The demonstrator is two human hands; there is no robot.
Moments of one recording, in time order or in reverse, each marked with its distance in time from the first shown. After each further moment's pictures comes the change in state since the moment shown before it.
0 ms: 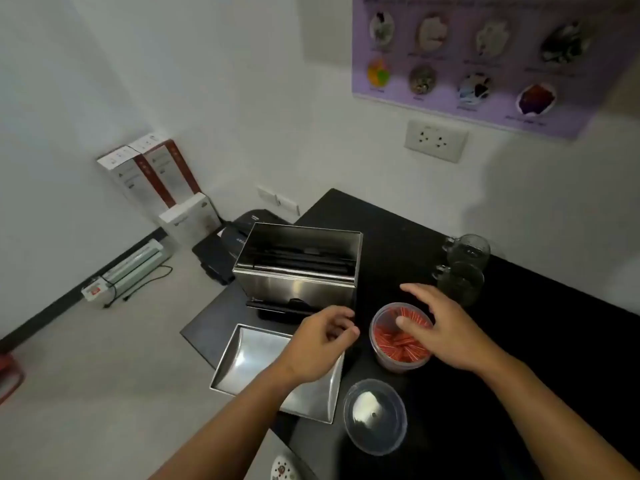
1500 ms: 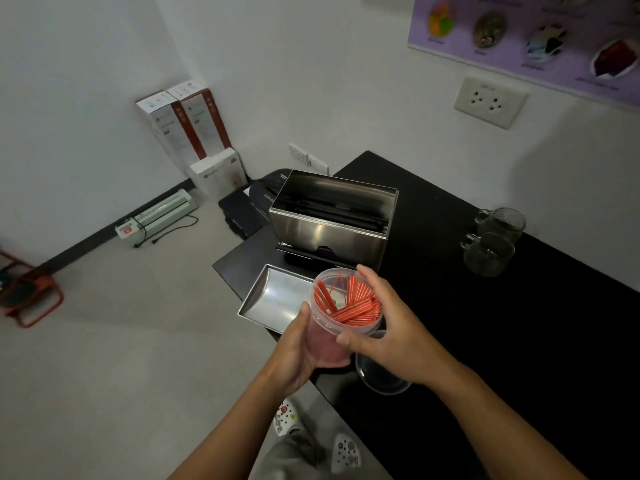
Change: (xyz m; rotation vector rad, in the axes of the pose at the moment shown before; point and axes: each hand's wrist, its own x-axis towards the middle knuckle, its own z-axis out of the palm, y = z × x) left_hand -0.110 -0.042 0.007 -0.842 0.080 -0.192; right_hand -0.070 -0.084 0.084 0.376 -0.280 -0.168
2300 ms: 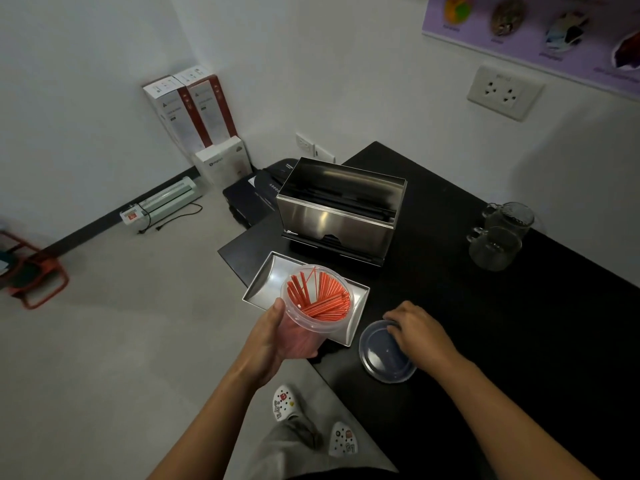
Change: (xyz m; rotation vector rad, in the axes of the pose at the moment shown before) left_hand -0.024 0.004 -0.041 0.041 0.126 0.079; right_hand 0.012 0.124 -0.008 -0.851 -0.048 0.267
